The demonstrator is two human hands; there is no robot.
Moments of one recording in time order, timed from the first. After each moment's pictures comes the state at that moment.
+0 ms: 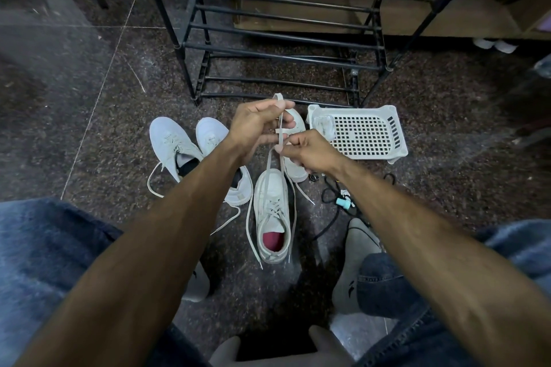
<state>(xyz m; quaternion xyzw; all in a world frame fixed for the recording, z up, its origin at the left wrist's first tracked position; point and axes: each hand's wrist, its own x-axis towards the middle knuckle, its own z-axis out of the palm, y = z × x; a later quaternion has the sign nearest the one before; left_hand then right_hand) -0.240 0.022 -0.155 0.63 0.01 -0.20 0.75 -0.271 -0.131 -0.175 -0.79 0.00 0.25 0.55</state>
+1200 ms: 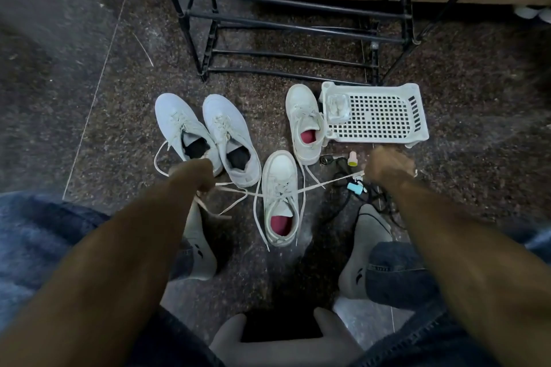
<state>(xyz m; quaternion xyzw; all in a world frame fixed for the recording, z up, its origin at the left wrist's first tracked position) -0.267 0.138 -0.267 0.91 0.06 -0.41 0.01 -0.294 -0.226 -0.247 -0.95 0.19 0.25 -0.01</state>
